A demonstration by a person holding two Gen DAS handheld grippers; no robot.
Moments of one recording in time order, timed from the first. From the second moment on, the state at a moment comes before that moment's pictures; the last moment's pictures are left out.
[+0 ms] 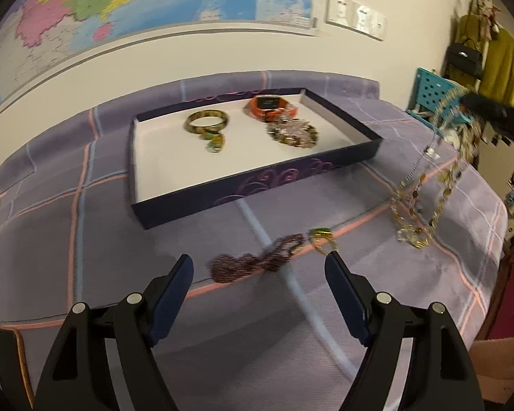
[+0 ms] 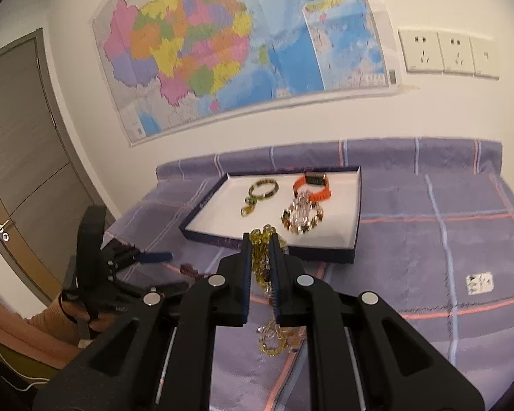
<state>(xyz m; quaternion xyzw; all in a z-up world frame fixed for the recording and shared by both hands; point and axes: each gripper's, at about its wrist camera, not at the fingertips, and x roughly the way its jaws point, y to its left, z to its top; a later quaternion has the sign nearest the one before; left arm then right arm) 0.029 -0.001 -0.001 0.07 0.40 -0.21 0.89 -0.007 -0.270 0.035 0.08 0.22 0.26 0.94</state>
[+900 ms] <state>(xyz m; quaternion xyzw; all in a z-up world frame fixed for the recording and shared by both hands) 0.011 -0.002 0.000 0.06 0.39 -0.25 0.88 -0.038 -0.271 0.099 0.08 0.14 0.29 0.94</state>
